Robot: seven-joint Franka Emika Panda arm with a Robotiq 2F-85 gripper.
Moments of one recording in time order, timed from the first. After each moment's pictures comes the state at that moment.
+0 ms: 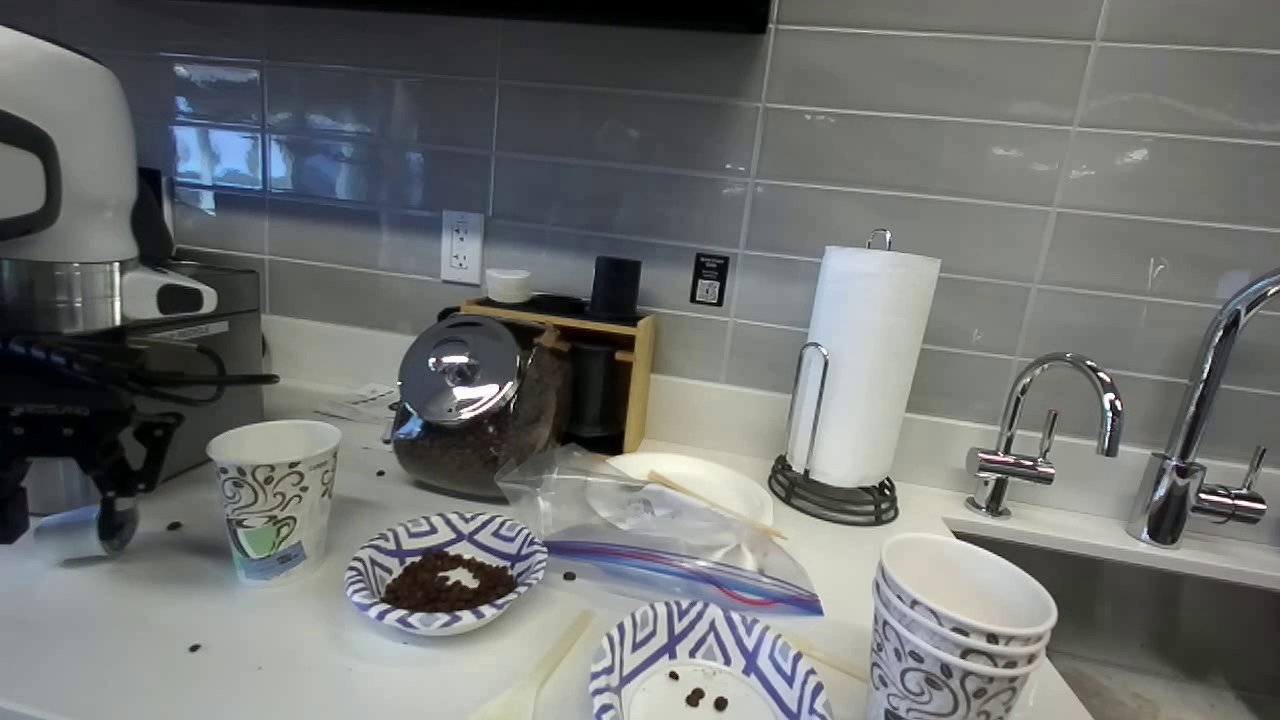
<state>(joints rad) 0.37 0.01 0.29 -2.58 0.17 2.67 -0.47</state>
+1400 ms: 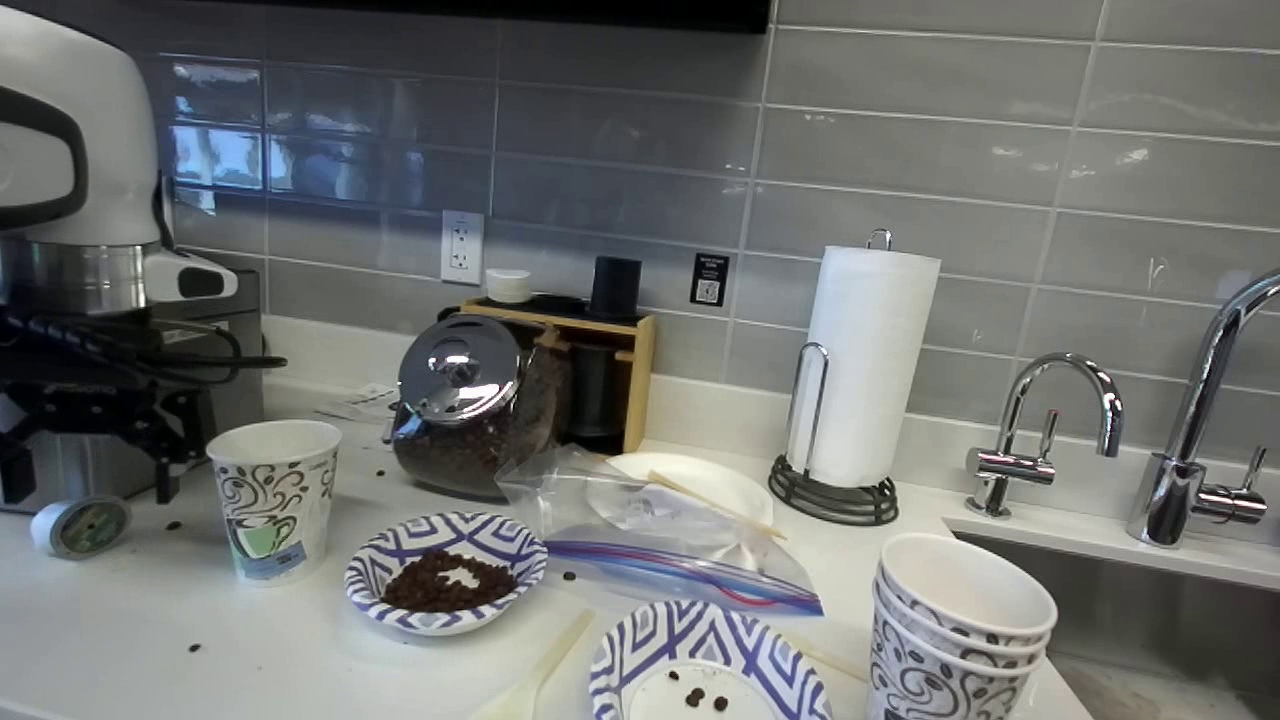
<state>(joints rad) 0.35 0.01 0.30 -2.54 0.15 2.67 -0.41</state>
